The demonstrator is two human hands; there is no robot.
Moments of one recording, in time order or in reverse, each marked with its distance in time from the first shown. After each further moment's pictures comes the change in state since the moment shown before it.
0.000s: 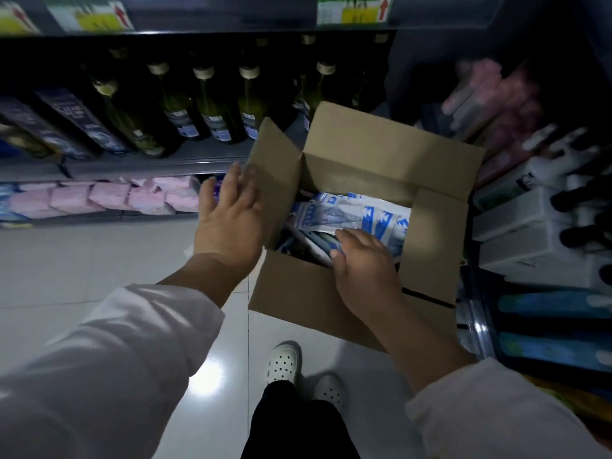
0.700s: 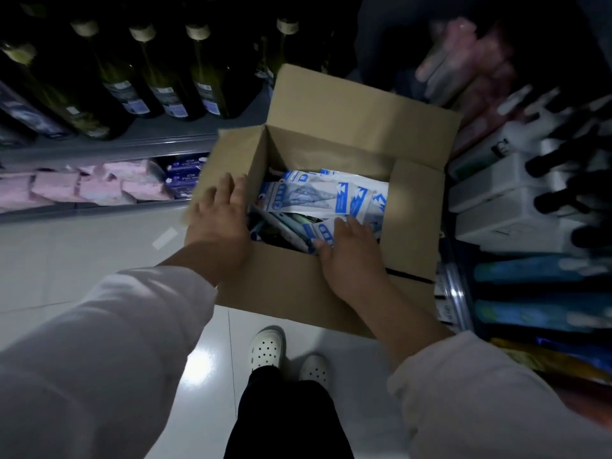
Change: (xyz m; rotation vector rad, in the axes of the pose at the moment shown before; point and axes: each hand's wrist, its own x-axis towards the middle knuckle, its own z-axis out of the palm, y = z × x) left_hand 0.024 0.031 0.055 -0.352 -0.274 -0.159; right_hand 0.004 0.026 0.012 -0.087 -0.256 0.254
